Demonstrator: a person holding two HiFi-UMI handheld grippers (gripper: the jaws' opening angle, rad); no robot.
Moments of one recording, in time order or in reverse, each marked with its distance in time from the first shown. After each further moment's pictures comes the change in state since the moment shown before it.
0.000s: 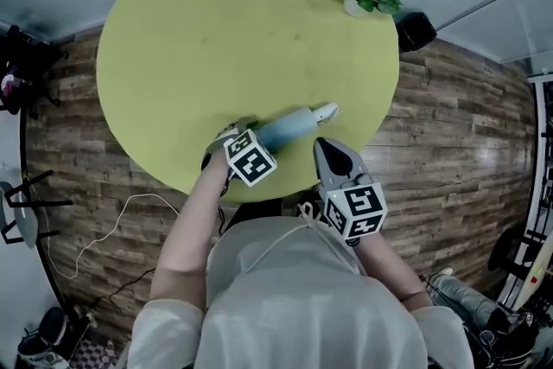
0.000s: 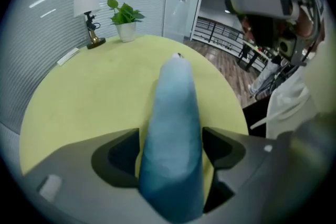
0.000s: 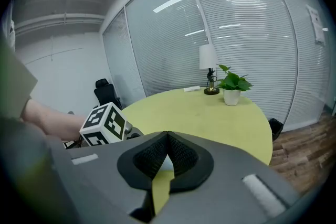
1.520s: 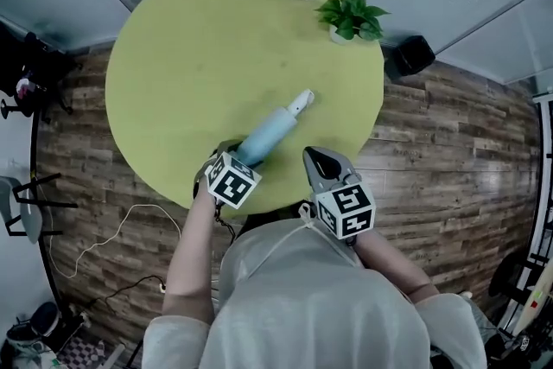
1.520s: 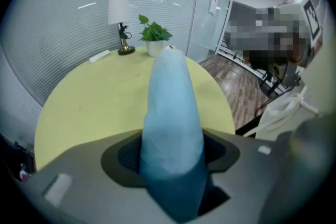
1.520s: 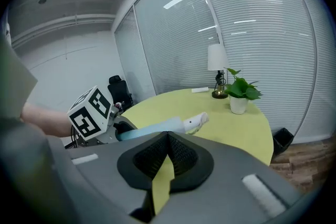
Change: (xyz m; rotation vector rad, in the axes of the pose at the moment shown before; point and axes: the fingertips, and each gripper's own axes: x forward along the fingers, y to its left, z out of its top) left arm -0.056 0.005 0.055 -0.280 -0.091 0.157; right arm -0.012 -0.048 0.033 -0.087 0.041 0.141
